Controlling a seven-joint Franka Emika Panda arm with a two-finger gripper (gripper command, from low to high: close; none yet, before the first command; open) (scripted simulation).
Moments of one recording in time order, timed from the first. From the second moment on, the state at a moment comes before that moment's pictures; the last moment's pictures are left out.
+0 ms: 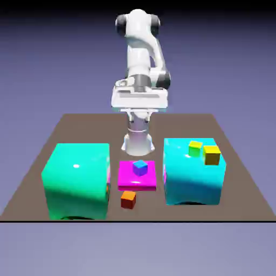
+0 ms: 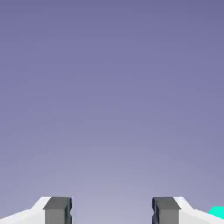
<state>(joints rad) -0.01 -0.53 0.02 -2.80 -0.01 3.02 0.69</state>
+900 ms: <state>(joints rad) -0.50 0.25 0.39 -2.53 -0.26 2.74 -0.38</state>
